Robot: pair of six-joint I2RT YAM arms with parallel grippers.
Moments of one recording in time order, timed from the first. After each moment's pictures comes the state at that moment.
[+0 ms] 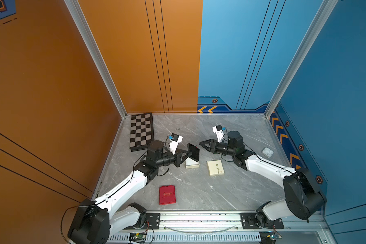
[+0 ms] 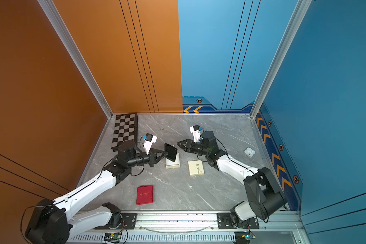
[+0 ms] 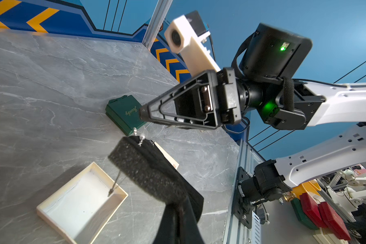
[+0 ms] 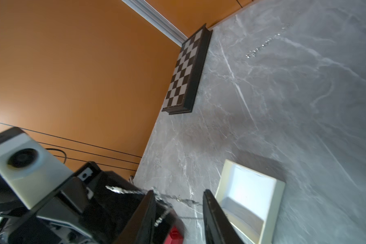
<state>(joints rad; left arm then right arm) -0.47 1.11 0.64 0.18 0.66 -0.41 0.49 1.46 0.80 0.29 -0.56 0.75</state>
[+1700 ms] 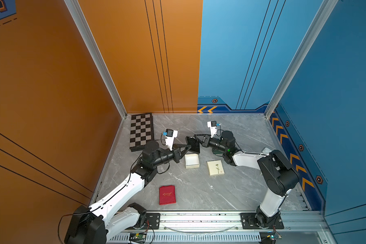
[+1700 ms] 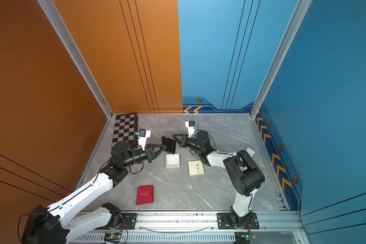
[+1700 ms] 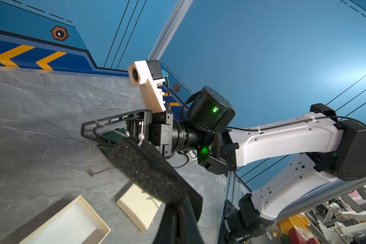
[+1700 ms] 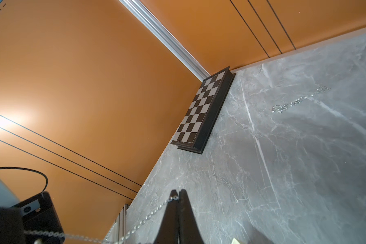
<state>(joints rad) -0.47 1.05 0.64 0.33 0.61 -0.59 0.51 1.77 0.92 0.79 -0.56 0.79</state>
